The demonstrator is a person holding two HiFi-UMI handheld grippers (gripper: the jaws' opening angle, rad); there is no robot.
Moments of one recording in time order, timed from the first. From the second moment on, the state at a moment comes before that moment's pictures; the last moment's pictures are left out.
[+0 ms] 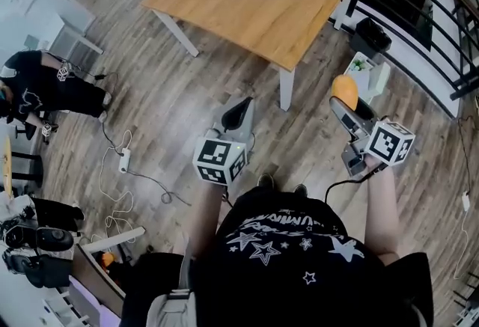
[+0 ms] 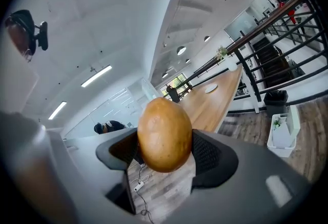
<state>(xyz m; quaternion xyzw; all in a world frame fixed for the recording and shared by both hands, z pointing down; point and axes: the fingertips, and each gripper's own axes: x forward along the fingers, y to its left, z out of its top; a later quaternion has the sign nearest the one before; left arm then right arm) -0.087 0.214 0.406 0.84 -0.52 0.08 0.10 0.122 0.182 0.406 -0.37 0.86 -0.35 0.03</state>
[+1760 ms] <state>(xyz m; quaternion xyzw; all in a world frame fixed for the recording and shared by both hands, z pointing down) -0.152 0.041 0.467 0.81 -0.55 0.12 0.16 0.116 -0.006 0.459 -0.40 0.82 -0.41 0.04</state>
